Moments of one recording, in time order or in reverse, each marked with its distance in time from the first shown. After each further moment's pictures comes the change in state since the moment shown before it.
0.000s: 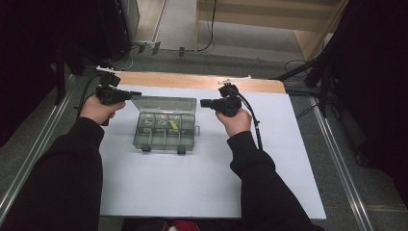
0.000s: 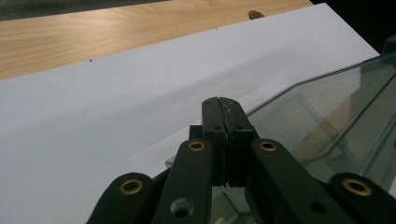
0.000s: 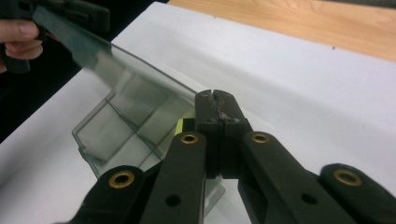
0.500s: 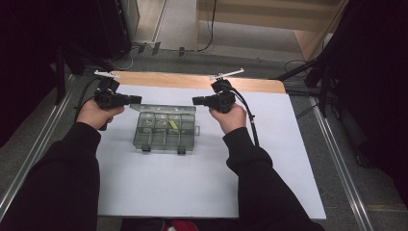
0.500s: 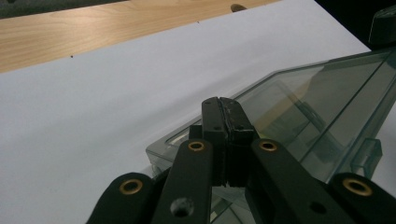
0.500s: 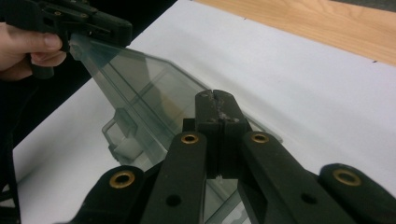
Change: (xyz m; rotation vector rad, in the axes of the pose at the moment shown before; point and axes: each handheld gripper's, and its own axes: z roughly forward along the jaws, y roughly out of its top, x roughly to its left) left arm -0.015 -0.010 -0.009 0.002 -0.022 0.053; right arm 0.022 0.017 0.004 0.050 0.063 -0.043
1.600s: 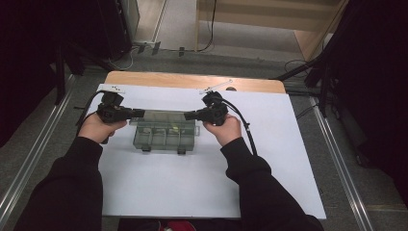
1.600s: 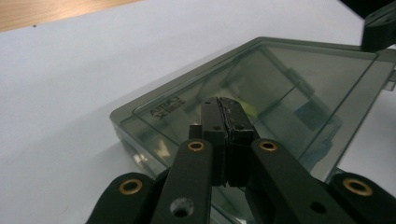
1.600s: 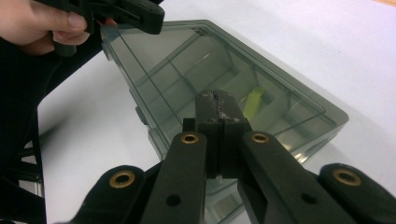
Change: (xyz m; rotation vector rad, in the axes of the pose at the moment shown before) left arm -0.024 -0.032 0.003 0.034 0.009 0.034; right arm 0.022 -0.024 0.017 0.084 0.087 -0.074
